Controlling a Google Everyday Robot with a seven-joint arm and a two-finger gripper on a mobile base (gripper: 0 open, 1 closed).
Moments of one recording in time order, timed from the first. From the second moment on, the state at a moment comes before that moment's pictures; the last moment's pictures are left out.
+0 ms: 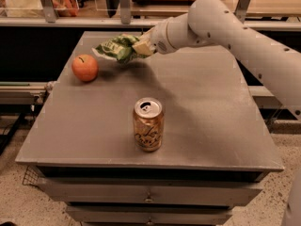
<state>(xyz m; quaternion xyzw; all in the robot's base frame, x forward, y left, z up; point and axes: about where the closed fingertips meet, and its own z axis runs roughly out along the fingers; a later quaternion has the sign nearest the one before) 0.728 0.027 0.891 -0.50 0.70 0.16 0.48</state>
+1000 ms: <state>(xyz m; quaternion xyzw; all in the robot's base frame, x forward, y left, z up) 0.723 0.035 0.885 -0.52 0.69 0.17 0.47</state>
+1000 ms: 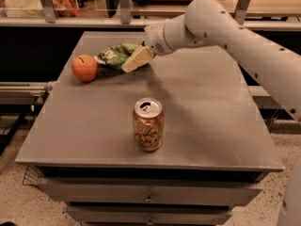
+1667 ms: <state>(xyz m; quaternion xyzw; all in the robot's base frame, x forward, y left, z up) 0.742 -0.070 0.917 -0.50 0.70 0.13 0.49</state>
